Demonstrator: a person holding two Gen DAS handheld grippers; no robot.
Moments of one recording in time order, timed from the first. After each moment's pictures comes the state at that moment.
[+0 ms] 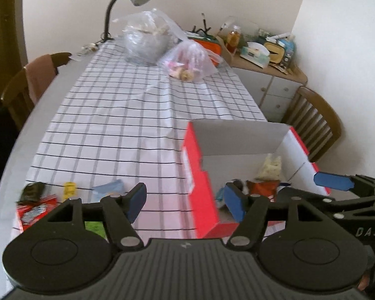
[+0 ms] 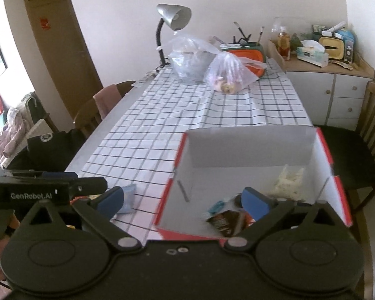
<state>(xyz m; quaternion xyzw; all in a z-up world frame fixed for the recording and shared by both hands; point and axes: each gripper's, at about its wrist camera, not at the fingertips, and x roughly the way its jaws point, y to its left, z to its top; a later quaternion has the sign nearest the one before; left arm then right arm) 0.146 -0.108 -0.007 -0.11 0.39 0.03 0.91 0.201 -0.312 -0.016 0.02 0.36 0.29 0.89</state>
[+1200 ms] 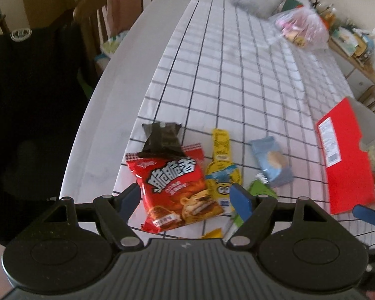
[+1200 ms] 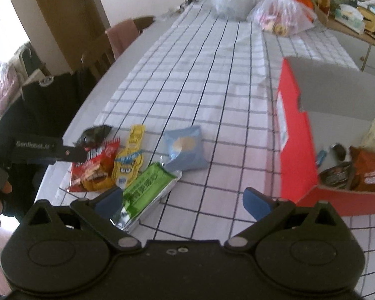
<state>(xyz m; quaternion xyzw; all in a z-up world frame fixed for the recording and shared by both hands) 0.120 0.113 -0.102 -0.18 0.51 0.13 0.83 0.168 -0.125 -0.099 -0.04 0.47 0.28 0.84</state>
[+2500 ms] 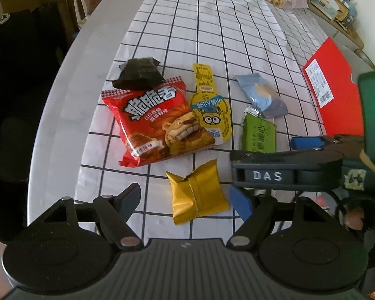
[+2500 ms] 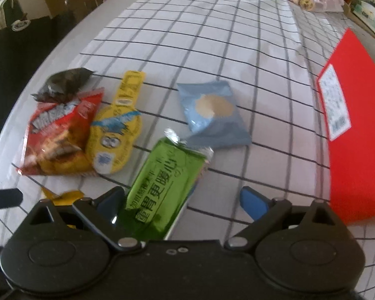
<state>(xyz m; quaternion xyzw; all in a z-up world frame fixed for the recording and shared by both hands) 0.079 0.076 -0.145 -0.16 0.54 0.08 0.82 0.185 -0.050 -0.175 -0.14 0.52 0.23 0.81</state>
